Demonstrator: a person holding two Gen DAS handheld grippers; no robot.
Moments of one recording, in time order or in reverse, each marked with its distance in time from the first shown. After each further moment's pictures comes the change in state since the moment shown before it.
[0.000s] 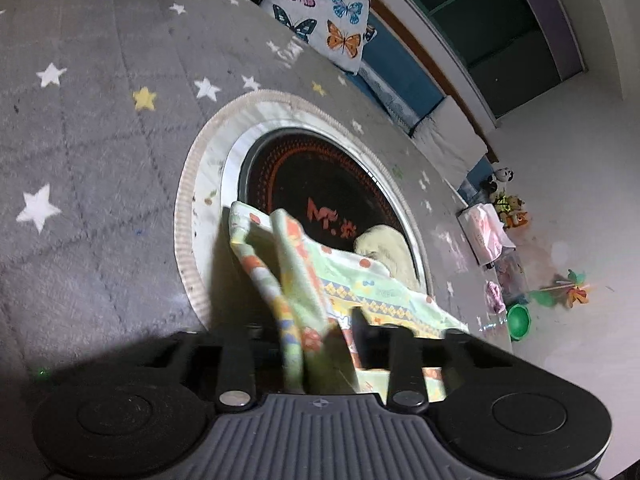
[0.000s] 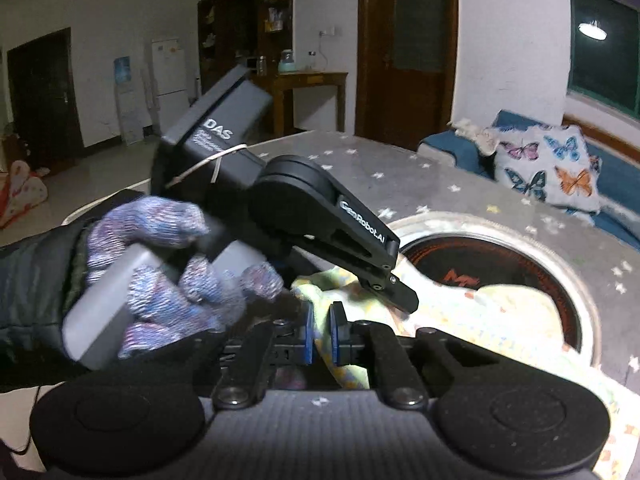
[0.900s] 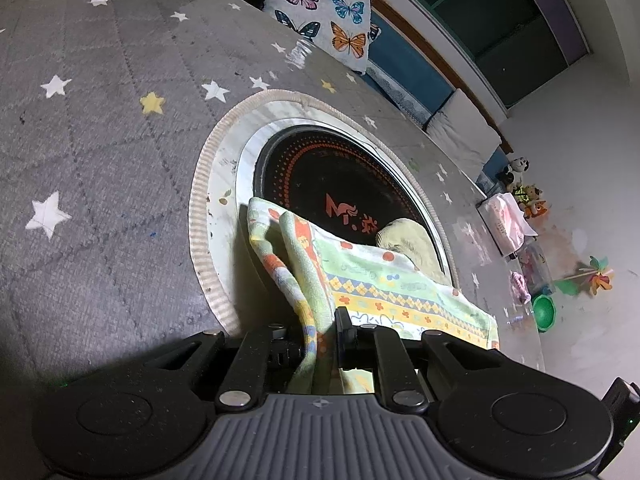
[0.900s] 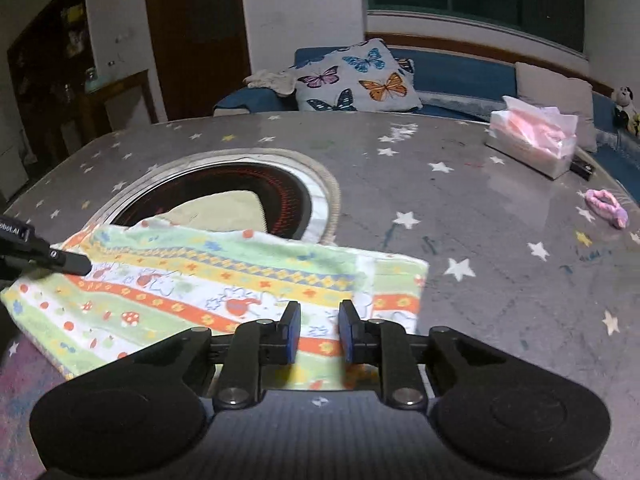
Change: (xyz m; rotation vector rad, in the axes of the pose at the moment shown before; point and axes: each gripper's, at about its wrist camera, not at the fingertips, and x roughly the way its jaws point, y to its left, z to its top) left arm 0.006 0.000 -0.003 0.053 -0.016 0.062; right arm -0.049 -0.174 -0.076 0.394 0.078 -0.452
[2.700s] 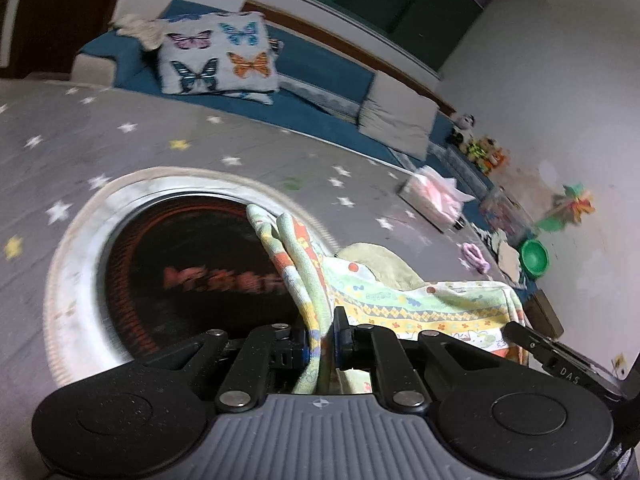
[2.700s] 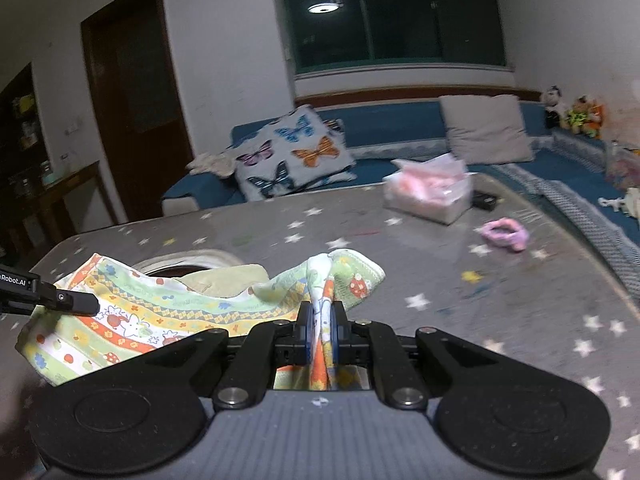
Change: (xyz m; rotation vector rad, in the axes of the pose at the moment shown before) left arm 0.019 -0.140 0.007 0.347 -0.039 -0.037; right arm -0.085 -0.074 0.016 0.203 -0.194 -0.083
